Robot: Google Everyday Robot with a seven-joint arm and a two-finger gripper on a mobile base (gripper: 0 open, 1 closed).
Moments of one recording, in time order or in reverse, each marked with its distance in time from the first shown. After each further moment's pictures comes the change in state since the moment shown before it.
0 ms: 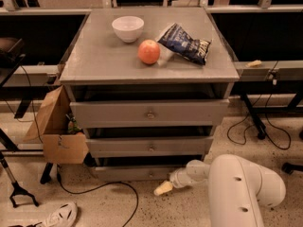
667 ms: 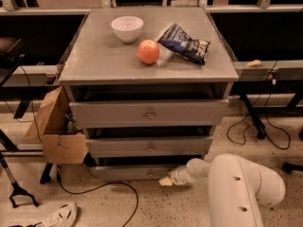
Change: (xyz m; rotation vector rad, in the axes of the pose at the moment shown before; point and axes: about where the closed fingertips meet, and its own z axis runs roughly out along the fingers) arm -0.014 -0.014 0.001 0.046 -0.025 0.036
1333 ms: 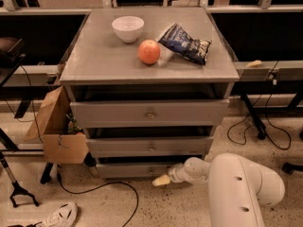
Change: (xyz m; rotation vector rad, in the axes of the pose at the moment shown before) arm -0.016 -0.012 -0.004 0.050 -0.038 0.029
